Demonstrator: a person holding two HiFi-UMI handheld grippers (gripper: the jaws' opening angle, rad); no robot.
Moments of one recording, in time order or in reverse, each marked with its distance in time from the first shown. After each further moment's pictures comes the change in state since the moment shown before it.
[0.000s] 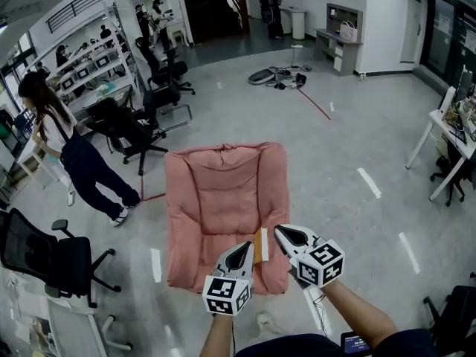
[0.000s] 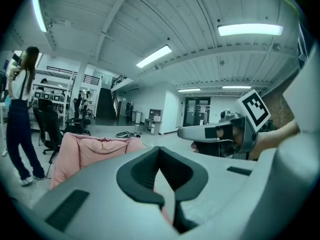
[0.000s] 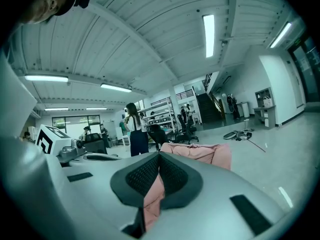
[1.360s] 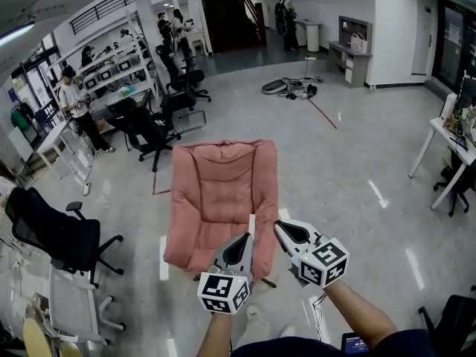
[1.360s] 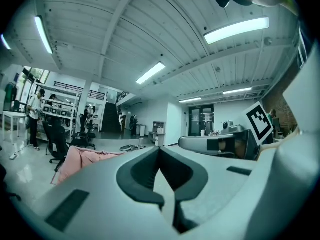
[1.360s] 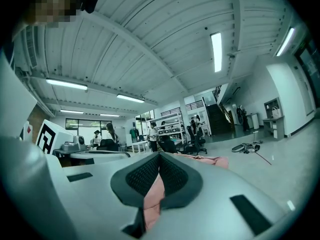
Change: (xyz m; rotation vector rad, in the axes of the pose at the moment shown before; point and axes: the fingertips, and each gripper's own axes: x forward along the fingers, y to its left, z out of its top) left arm -0.079 -0.146 0.045 0.044 -0.156 0.088; right arm -0.157 0.048 0.029 -0.080 -0.125 0.108
